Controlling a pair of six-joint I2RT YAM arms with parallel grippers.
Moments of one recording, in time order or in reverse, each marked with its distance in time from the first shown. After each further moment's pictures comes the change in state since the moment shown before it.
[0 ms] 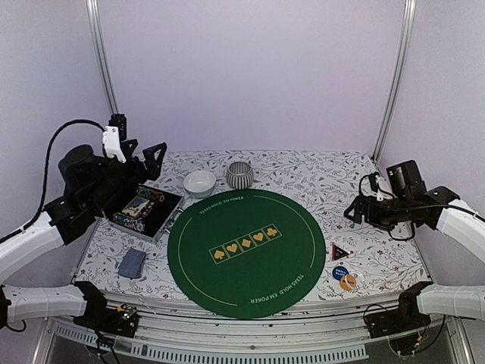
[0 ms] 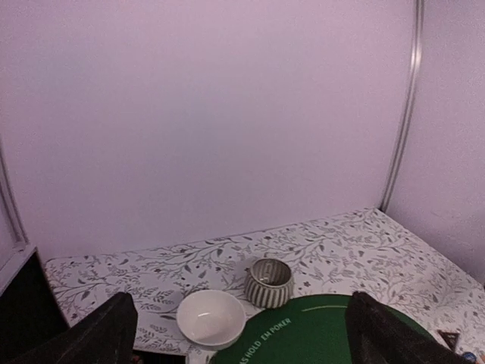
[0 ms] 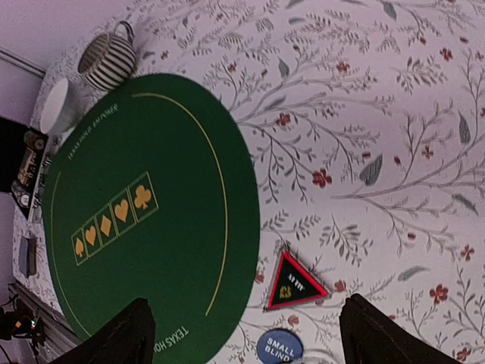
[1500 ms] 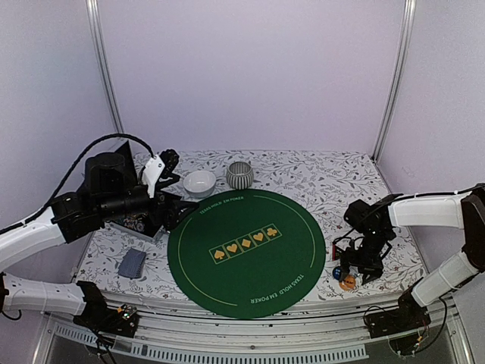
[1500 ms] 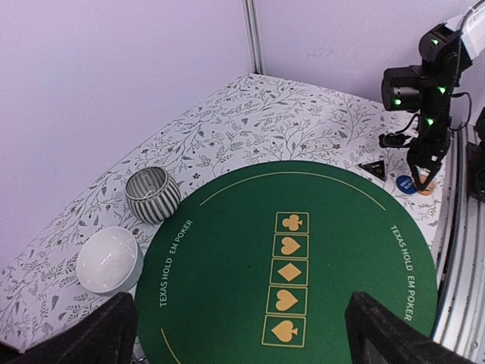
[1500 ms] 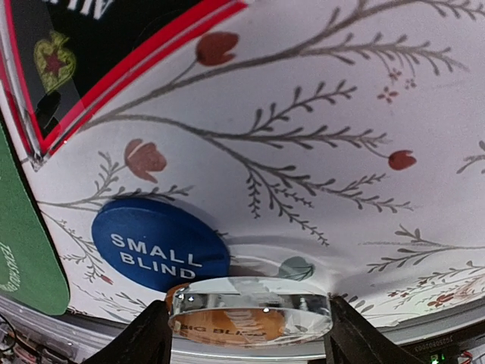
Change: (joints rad) left arm -0.204 0.077 0.118 -0.445 0.348 0.243; right arm 0.196 0.472 -0.066 -0.352 -0.049 0.212
